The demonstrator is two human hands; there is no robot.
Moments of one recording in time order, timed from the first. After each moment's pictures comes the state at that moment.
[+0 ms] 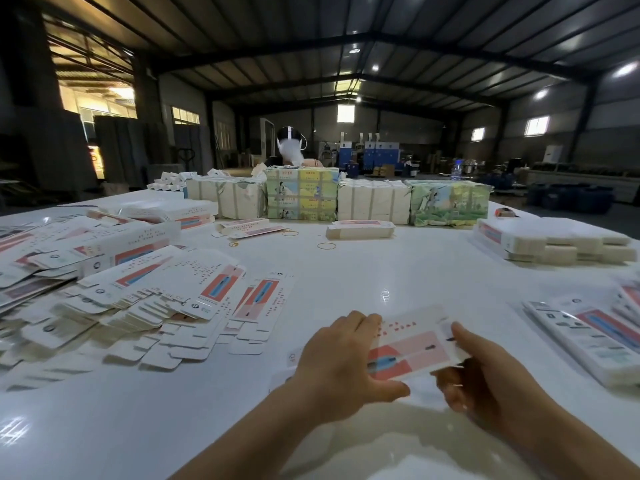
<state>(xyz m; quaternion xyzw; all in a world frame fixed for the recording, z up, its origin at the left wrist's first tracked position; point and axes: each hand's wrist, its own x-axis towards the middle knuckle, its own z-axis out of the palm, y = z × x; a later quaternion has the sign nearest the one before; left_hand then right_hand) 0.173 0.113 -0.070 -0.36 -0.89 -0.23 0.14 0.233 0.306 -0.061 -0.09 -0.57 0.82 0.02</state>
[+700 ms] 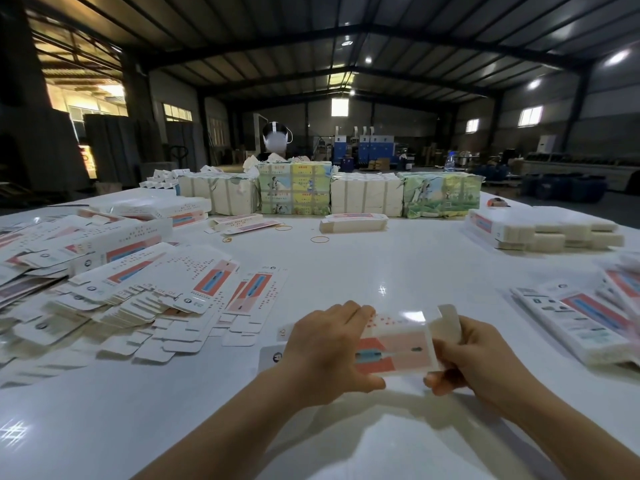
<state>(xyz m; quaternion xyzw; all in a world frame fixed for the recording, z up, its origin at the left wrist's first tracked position) 0.174 0.107 -0.062 -0.42 -0.86 -0.15 0.24 0.239 0.315 -0.060 -0.03 -0.76 0.65 0.08</state>
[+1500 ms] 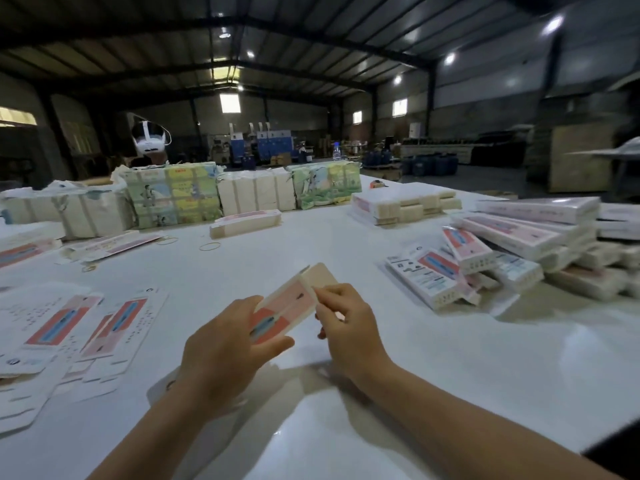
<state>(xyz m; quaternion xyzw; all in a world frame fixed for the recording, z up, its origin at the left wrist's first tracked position) 0.159 0.144 -0.068 -0.32 -0.89 -0.27 0.18 0.235 0.304 -0.073 -0.04 -0.75 0.56 0.35</state>
